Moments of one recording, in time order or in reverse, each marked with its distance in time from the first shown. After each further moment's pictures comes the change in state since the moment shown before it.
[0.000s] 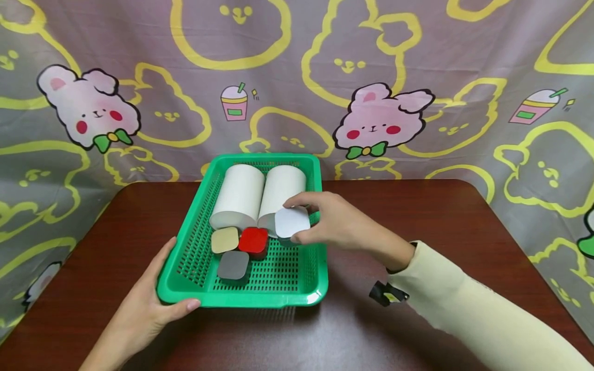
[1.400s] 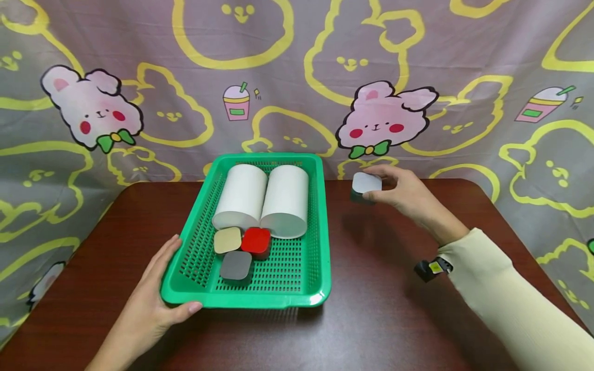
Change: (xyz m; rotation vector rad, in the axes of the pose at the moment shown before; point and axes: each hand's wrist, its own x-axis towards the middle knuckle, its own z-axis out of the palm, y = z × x) left_hand 0.003 -0.004 0.009 0.011 0.148 0.225; right_hand -0.022 0.108 -0.078 0.080 0.273 0.223
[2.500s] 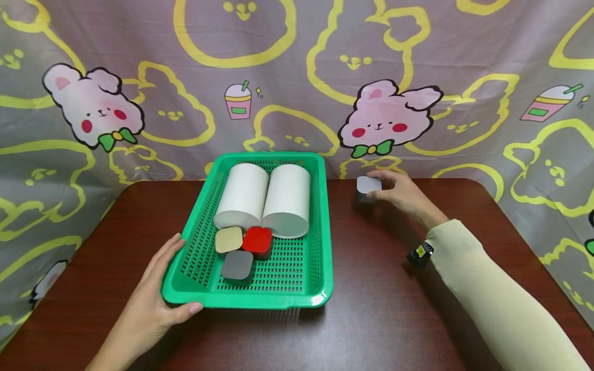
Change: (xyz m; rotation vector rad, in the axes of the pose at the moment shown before) left_hand 0.000 0.001 -0.001 0.011 0.016 0.032; right_hand 0.044 0.065 0.004 0.060 -0.022 0.045
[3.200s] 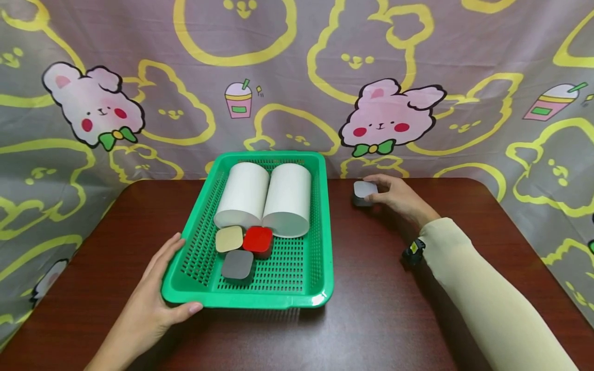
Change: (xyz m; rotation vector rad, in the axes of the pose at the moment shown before) left_hand 0.001 0.000 -0.002 0.003 -0.032 -0.045; right_hand 0.013 0.020 0.009 0.010 -0.072 0.068
